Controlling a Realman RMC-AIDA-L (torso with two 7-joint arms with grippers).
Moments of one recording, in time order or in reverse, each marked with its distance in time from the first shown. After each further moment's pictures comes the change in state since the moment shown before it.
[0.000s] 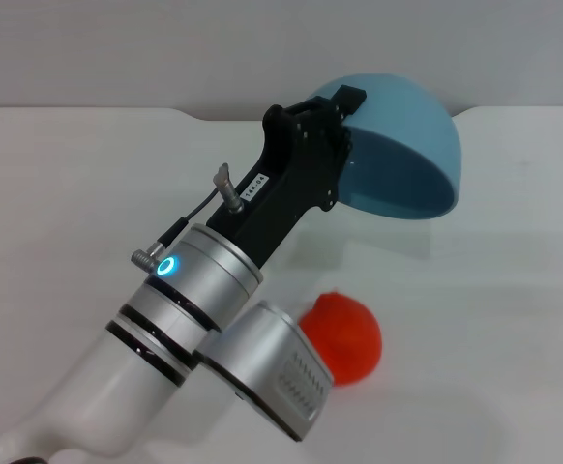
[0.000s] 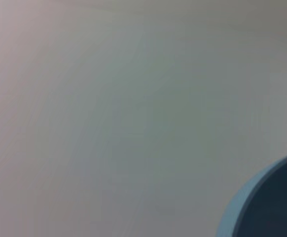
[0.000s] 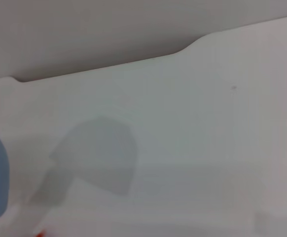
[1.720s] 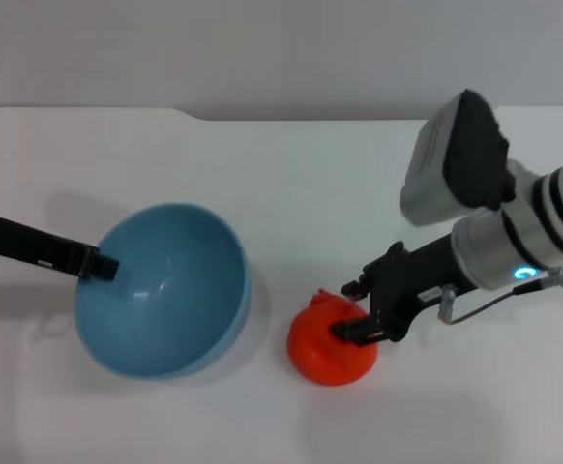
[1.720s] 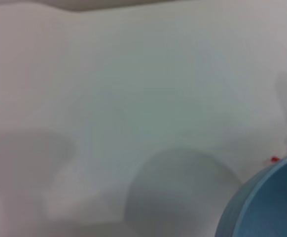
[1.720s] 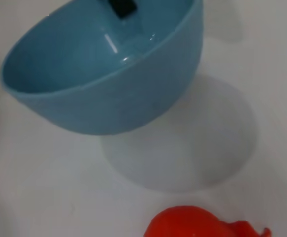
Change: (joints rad) left arm -0.190 0.031 -1.363 0.387 -0.151 2.474 -0.925; right arm 0.181 0.010 -0.927 0.410 0.266 0.520 -0.507
